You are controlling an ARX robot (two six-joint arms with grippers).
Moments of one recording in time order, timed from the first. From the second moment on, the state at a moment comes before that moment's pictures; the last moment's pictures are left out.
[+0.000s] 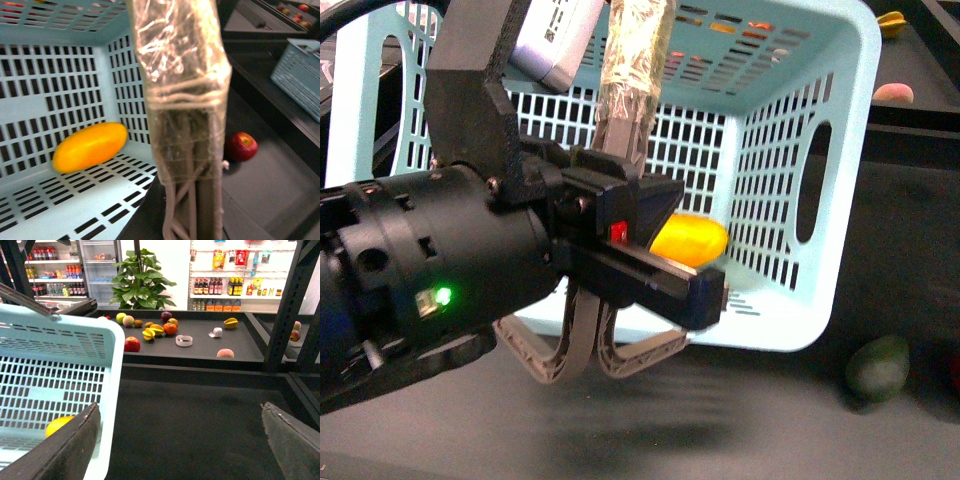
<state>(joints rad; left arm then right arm) -0.52 1.76 0.48 1.11 0.16 -0.18 0.00 0.00 0.01 0.00 0.00 0.00</state>
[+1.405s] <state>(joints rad) -0.21 2.20 1.23 0.53 -0.32 -1.34 0.00 0.00 0.01 0.00 0.00 0.00</state>
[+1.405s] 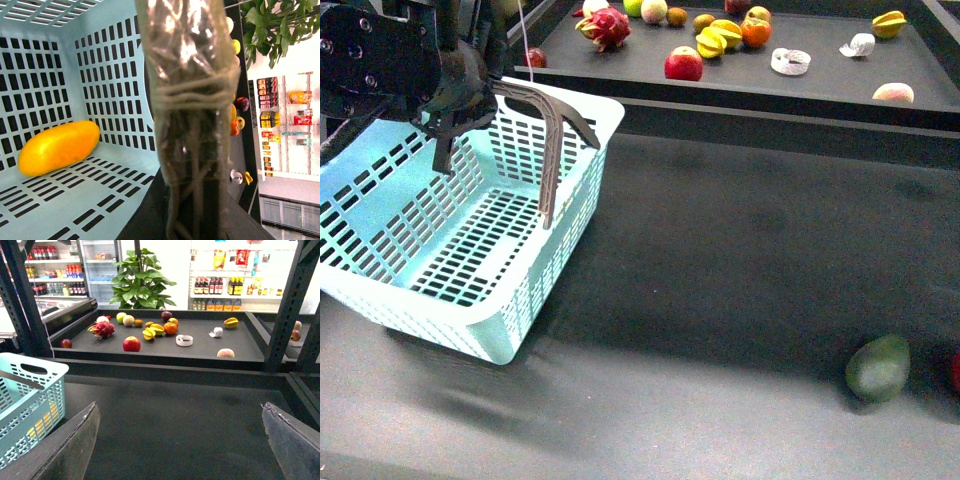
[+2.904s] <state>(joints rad) 0.18 1.19 0.16 0.90 -0.10 -0.69 0.00 0.00 0.01 0.00 0.00 0.00</state>
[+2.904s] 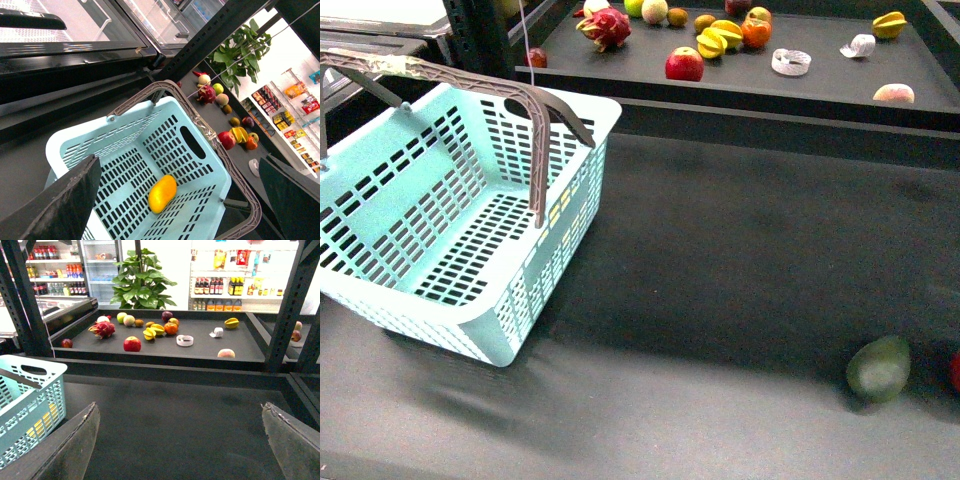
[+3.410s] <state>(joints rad) 0.11 0.86 0.03 0.82 0.11 -0.03 0.00 0.00 0.01 0.00 0.00 0.00</state>
